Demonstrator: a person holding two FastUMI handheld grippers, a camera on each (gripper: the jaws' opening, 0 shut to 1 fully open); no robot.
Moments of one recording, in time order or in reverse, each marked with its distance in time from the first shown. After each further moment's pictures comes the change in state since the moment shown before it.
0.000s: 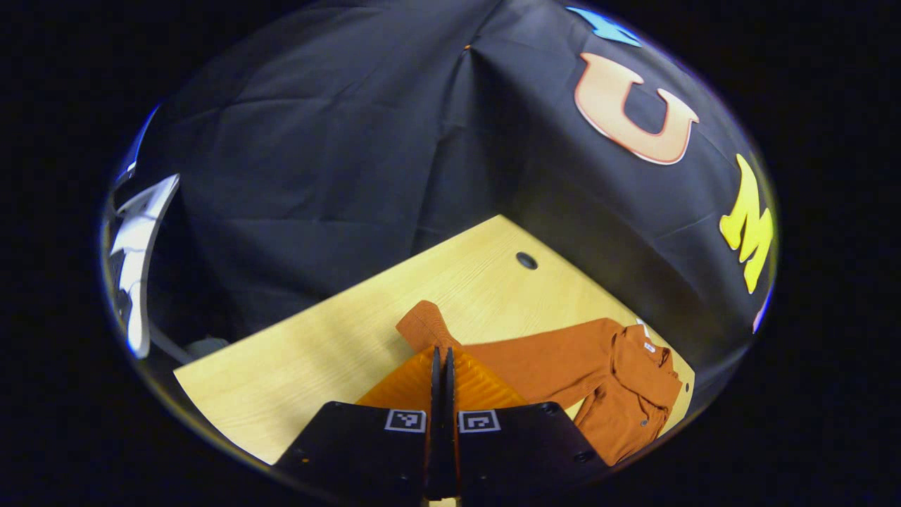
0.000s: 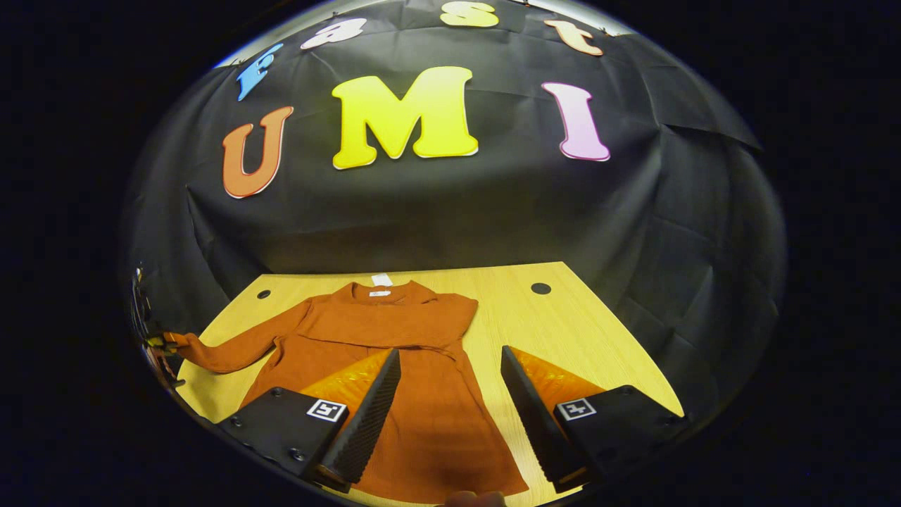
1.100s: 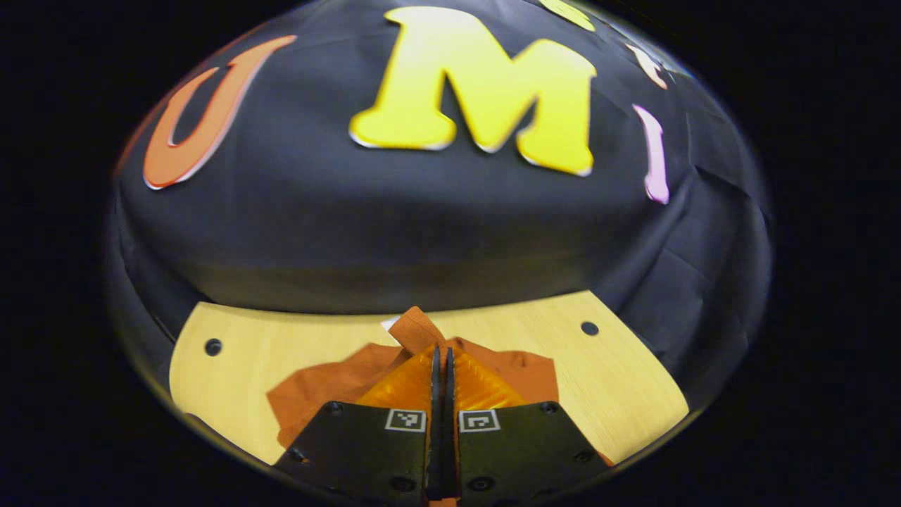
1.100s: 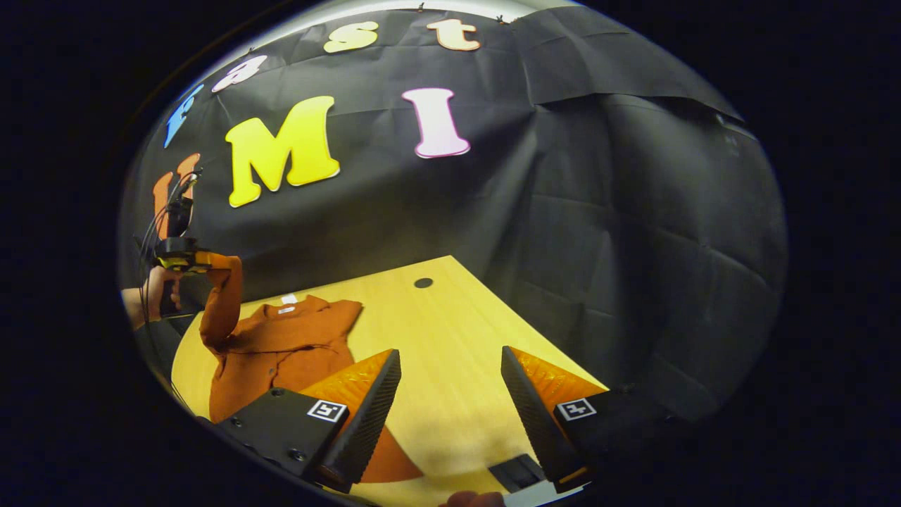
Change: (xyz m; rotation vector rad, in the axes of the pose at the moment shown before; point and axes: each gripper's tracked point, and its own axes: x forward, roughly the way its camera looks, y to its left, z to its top) left arm -0.002 -0.488 -0.111 0.669 0.082 -0.621; right arm -0.083 -0.201 -0.029 0.180 -0.041 -0.320
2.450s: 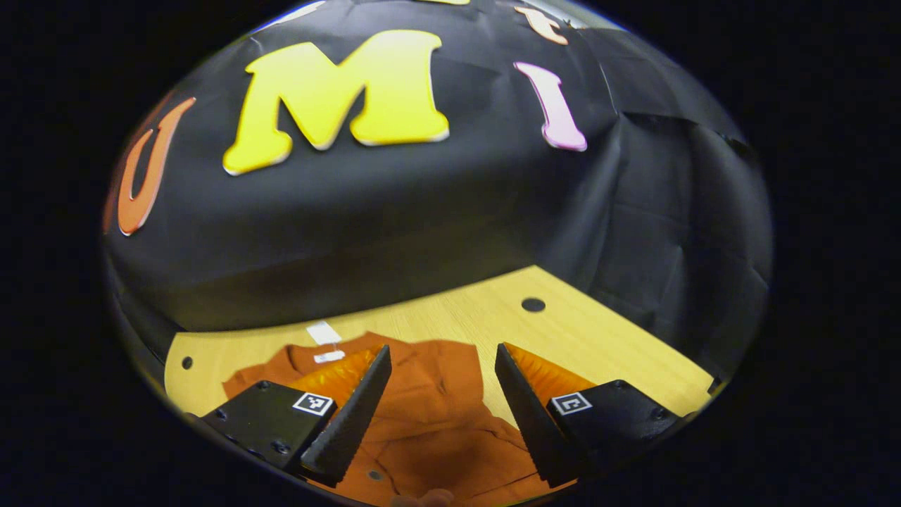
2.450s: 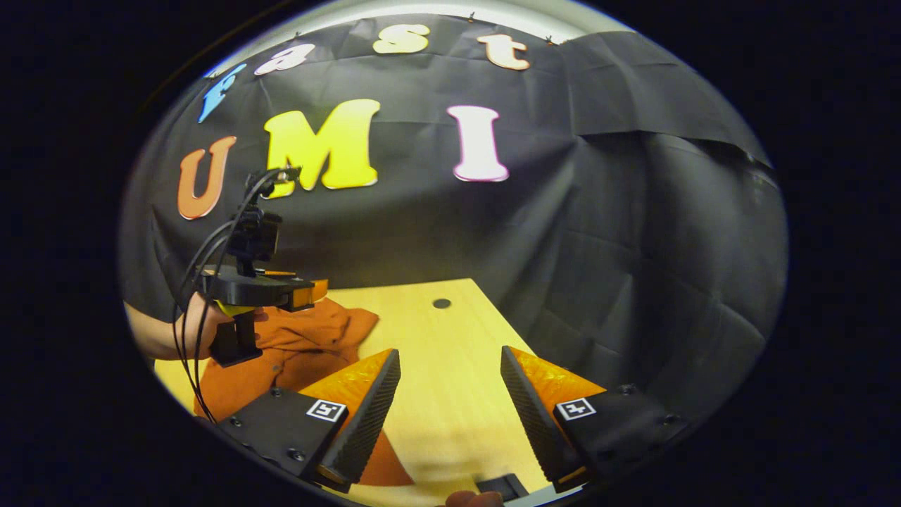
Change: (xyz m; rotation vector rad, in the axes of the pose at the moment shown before) left arm -0.061 -0.094 0.026 0.162 -0.184 -0.039; right arm -0.002 0.089 0.060 -0.156 -0.106 0.166
